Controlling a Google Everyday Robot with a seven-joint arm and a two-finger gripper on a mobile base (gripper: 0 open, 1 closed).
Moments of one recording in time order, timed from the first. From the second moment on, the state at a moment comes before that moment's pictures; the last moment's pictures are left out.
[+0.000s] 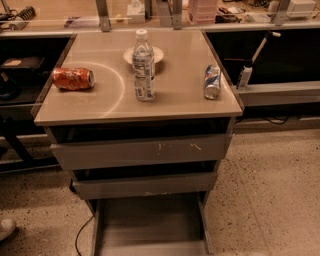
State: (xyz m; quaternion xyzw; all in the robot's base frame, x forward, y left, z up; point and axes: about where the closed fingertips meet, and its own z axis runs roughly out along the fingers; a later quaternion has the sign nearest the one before) arm 0.293 -0.156 0.216 -0.06 0.92 0.37 0.06
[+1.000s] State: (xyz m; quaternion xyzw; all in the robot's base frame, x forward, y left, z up) arm 0.335 -0.139 0.176 -0.05 0.92 0.37 0.08
